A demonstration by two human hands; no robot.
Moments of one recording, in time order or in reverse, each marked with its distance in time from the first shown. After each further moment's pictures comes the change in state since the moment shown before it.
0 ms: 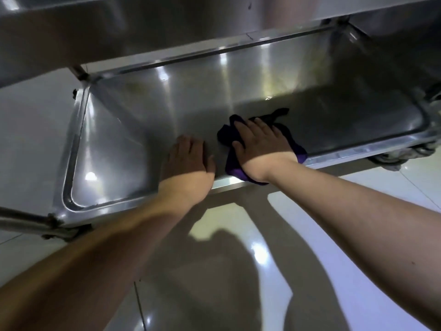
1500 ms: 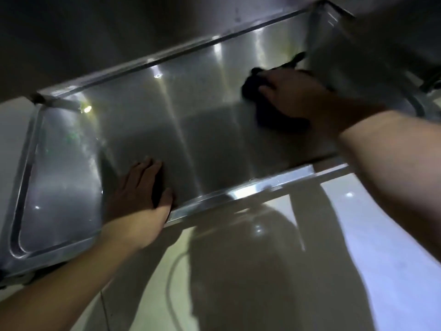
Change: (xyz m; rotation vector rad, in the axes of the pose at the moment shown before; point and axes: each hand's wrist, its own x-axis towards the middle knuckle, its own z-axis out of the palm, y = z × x) left_hand 0.006 -0.002 0.015 -0.010 0.045 0.025; right_hand 0.118 0.188 -0.066 0.044 0.123 -0.088
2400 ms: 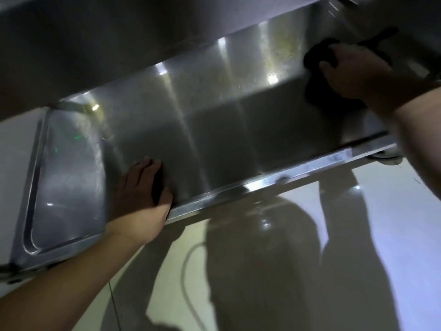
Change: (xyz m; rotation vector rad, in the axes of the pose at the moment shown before) left_hand 0.002 0.003 -0.005 -0.016 -0.023 -0.031; right_hand -0.026 0.093 -0.033 -0.001 0.103 0.333
